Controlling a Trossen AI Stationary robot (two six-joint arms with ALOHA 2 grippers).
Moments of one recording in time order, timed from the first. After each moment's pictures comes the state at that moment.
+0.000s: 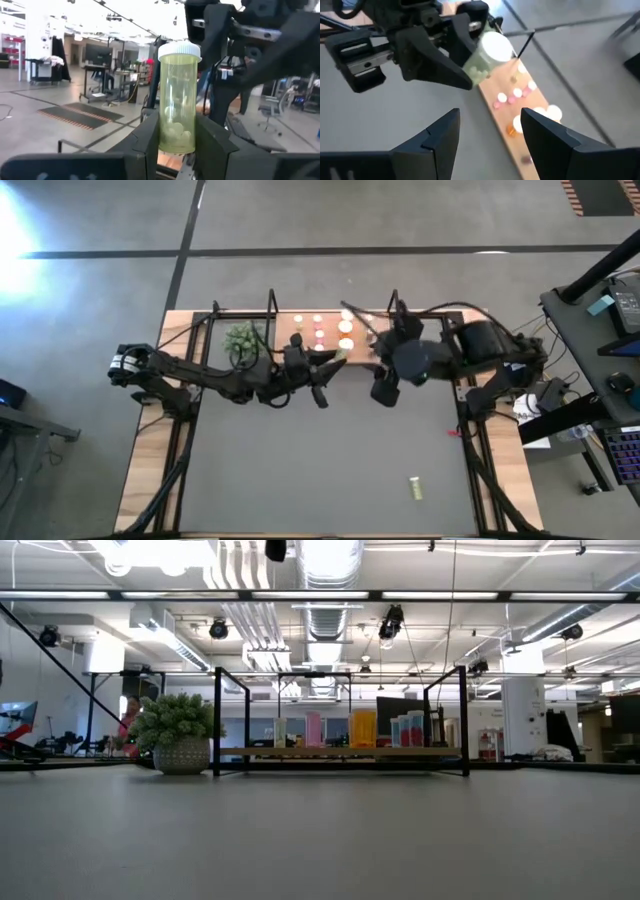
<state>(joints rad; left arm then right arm) -0.10 1.50 1.05 0.75 -0.47 -0.04 0.24 1.68 2.27 -1.42 0.55 0.33</state>
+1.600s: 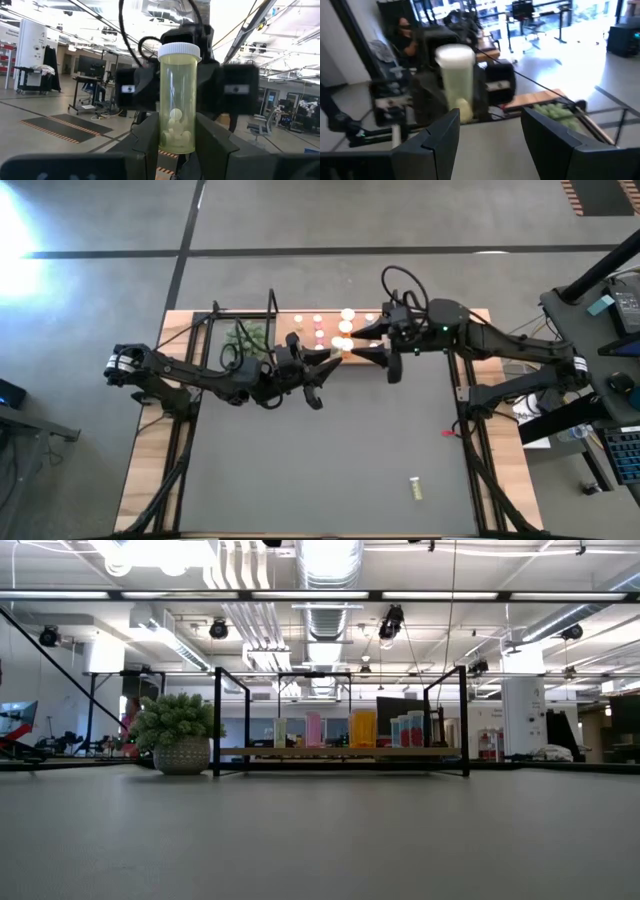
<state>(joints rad) -0.13 1.47 1.04 0.83 -0.47 -0.05 -0.17 1.19 1.22 -0.12 -0.22 0.16</state>
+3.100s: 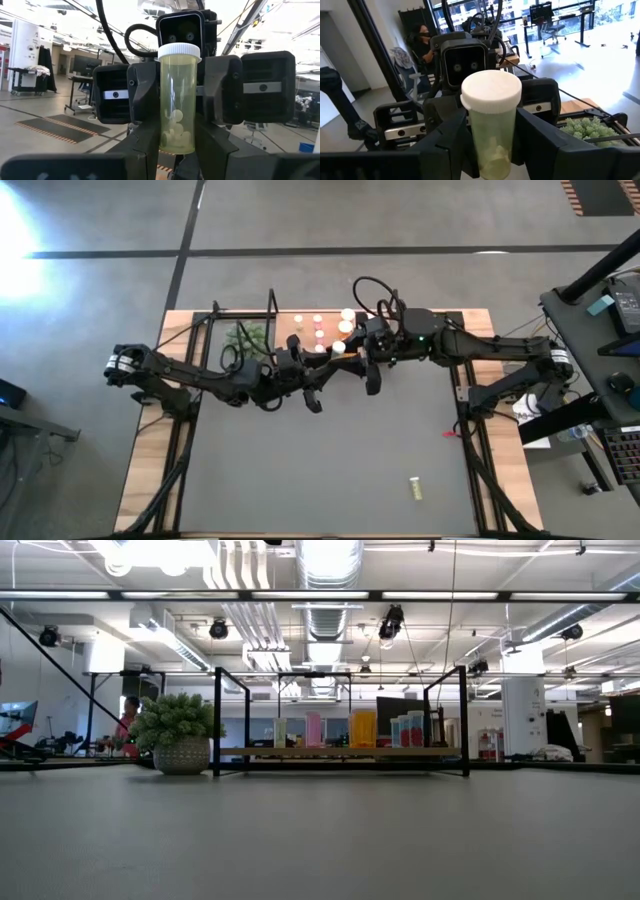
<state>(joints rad) -0.13 1.47 1.04 0.83 -0.45 -0.04 -0.08 1.37 1.30 0.03 -0.21 0.20</state>
